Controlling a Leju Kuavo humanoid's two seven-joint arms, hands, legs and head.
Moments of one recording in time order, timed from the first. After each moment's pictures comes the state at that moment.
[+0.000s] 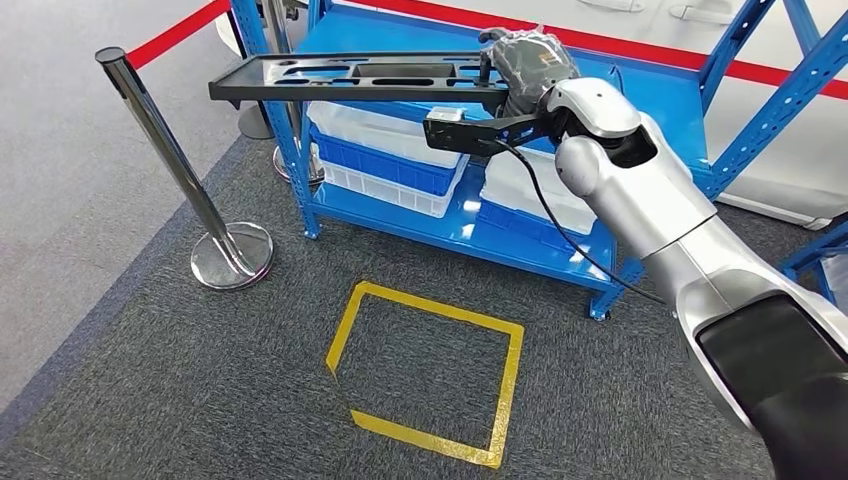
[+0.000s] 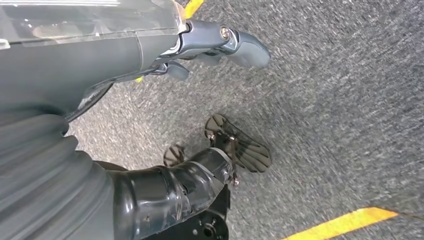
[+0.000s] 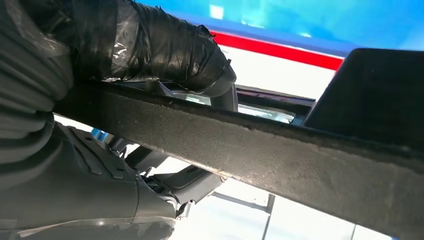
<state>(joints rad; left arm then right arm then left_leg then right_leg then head) -0.10 -0.23 1.12 -0.20 -0.83 0.05 -0.21 -1.24 -0.17 0.33 -1.07 0.82 0.23 0.05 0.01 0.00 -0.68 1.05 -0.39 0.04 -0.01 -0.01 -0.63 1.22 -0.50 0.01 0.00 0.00</state>
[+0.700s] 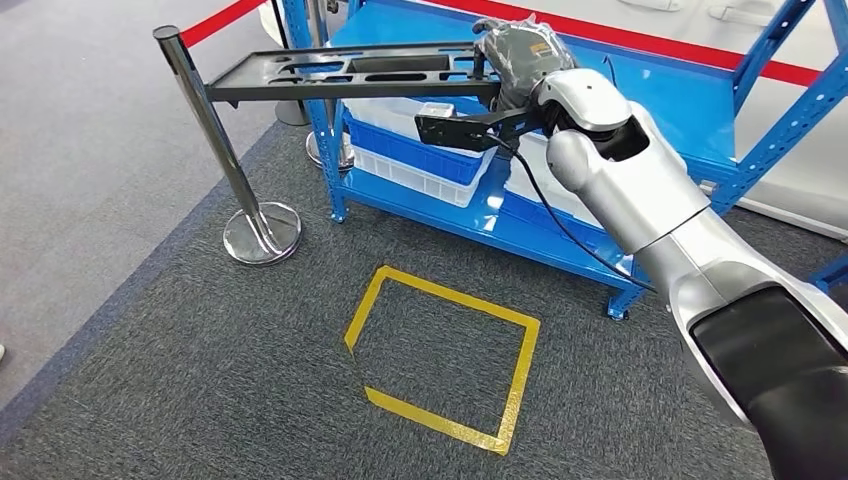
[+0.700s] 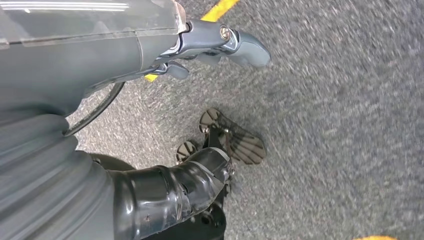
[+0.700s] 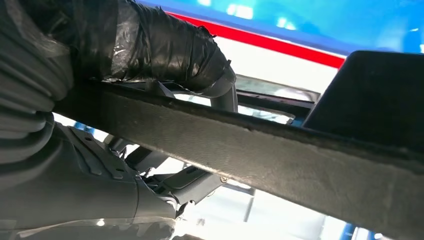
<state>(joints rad) -0.10 -0.22 1.14 -0.20 -0.82 0.05 -0.21 -1.27 -0.13 0.35 -1.04 0.87 0.23 0.06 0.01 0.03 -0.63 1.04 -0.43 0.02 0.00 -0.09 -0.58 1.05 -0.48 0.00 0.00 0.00</state>
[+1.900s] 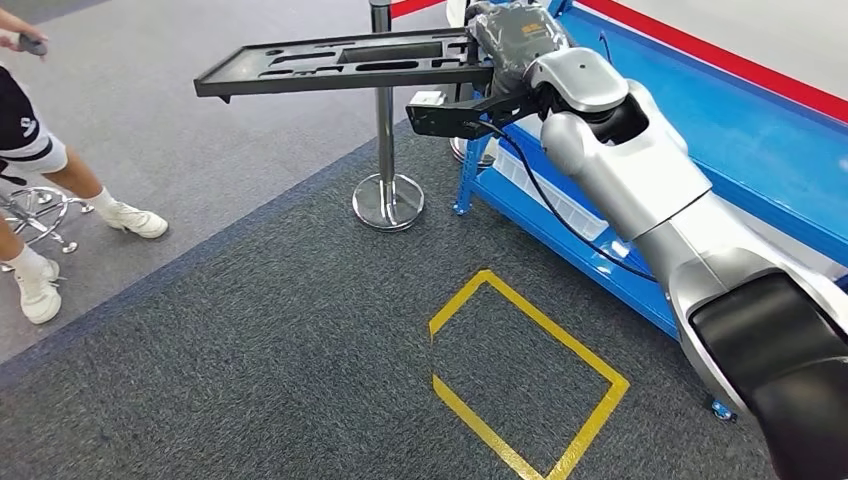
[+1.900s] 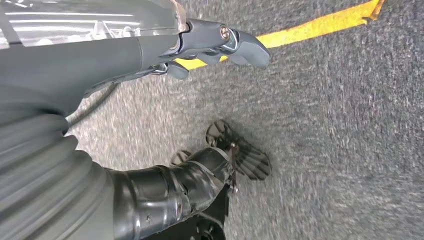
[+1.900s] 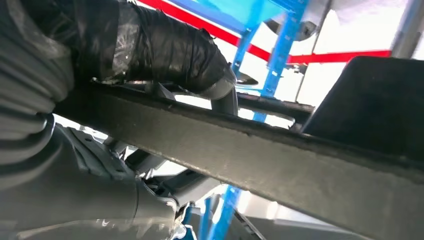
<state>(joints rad) -0.10 -0.22 1.15 -0.20 -0.85 0.05 -0.19 -1.34 -0.12 0.36 -1.03 0.93 0.29 0.09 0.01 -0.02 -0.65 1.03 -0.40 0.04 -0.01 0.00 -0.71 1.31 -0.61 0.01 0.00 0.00</state>
